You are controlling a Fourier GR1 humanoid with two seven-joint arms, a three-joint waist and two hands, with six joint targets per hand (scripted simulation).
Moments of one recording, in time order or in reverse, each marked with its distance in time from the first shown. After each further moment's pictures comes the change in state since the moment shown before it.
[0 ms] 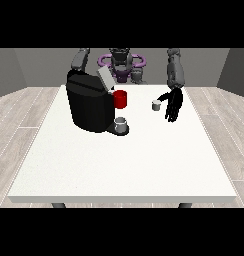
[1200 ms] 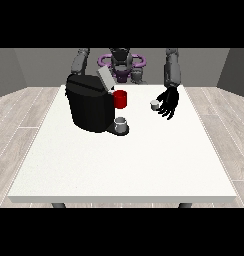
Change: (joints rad) left arm -0.067 -0.048 -0.049 0.027 -0.151 0.058 0.013; right arm -0.088 0.000 -0.058 0.182 -0.007 -0.033 -0.037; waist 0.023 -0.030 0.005
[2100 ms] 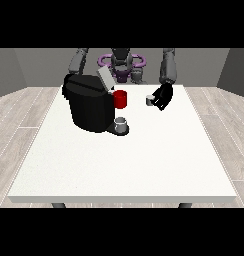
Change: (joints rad) left arm -0.023 -0.108 -0.007 0.047 -0.038 0.000 -0.111; right arm 0.025 -0.038 -0.064 0.137 -0.043 0.025 -0.057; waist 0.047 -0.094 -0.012
